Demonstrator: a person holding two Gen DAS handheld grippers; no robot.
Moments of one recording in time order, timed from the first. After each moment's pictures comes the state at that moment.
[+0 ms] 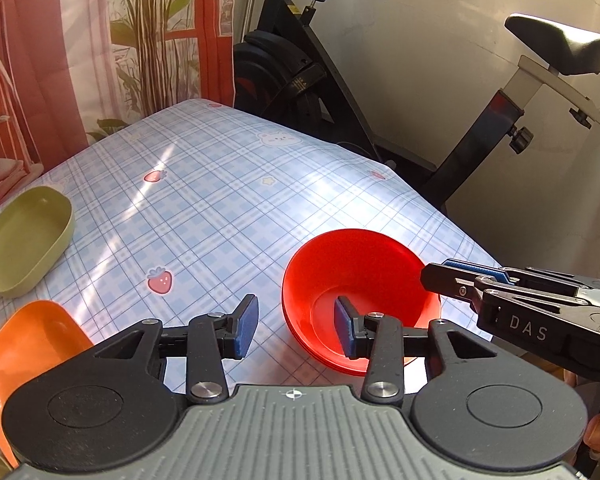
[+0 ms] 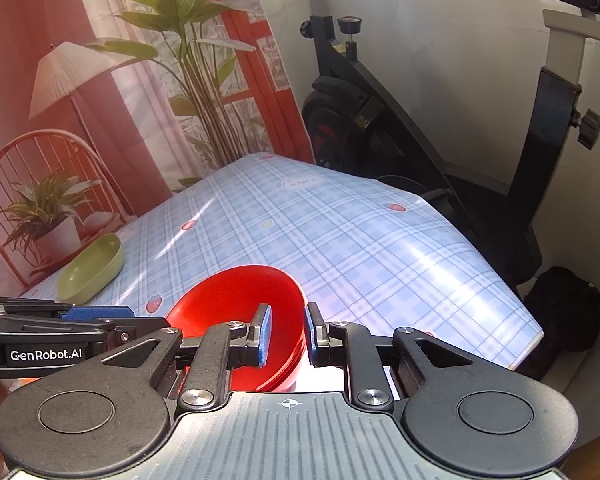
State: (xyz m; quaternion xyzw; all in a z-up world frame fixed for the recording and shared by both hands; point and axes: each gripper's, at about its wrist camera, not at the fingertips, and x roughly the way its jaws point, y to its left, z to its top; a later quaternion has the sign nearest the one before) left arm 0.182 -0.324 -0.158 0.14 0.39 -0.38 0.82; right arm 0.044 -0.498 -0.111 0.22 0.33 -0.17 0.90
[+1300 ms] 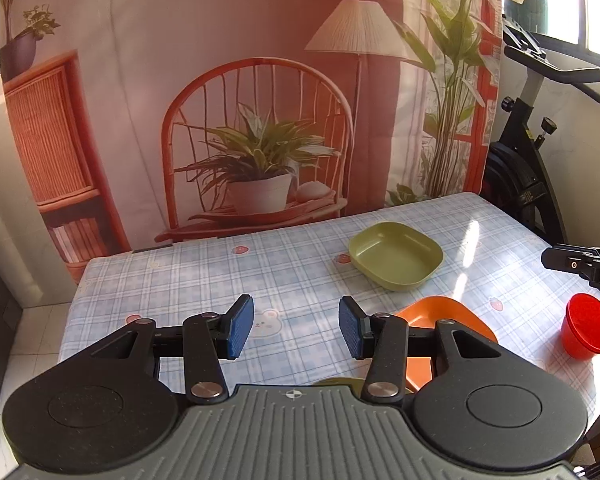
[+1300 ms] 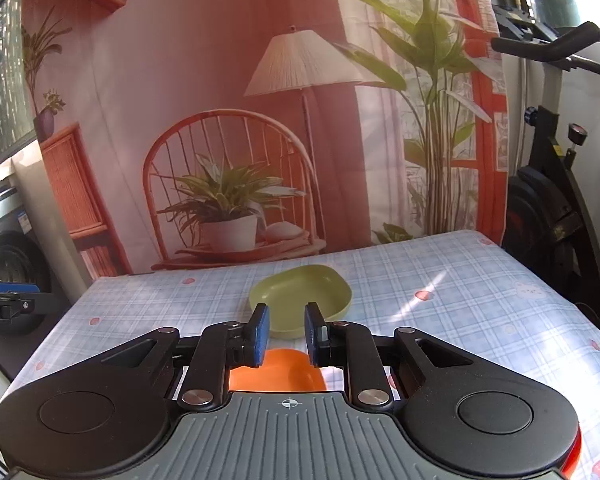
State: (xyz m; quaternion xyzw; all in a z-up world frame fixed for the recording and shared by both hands) left arm 0.180 -0.003 -0.019 0.07 0.31 -0.11 0.94; right arm 0.167 -0.298 -0.010 0.10 0.30 0.06 0.95
